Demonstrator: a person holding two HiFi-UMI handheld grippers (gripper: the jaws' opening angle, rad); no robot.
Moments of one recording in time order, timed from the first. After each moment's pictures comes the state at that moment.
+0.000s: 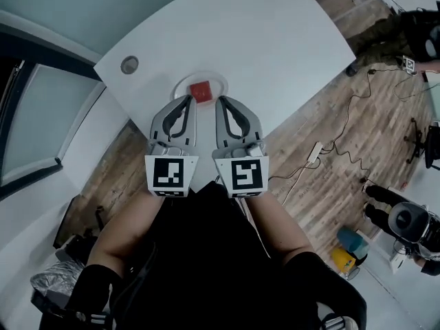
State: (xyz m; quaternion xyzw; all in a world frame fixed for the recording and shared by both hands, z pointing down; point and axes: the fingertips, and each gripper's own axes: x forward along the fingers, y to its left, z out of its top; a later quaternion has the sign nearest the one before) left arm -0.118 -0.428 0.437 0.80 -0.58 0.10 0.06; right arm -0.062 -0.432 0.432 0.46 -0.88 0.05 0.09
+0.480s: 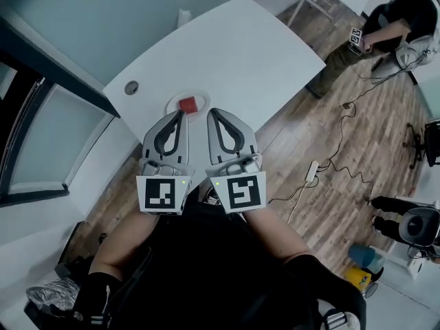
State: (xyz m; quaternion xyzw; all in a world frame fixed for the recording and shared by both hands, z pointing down) left arm -0.067 -0.346 0.308 0.81 -0.59 0.05 -0.03; right arm -0.012 -0.351 0.300 0.46 -0.89 -0.03 -0.03
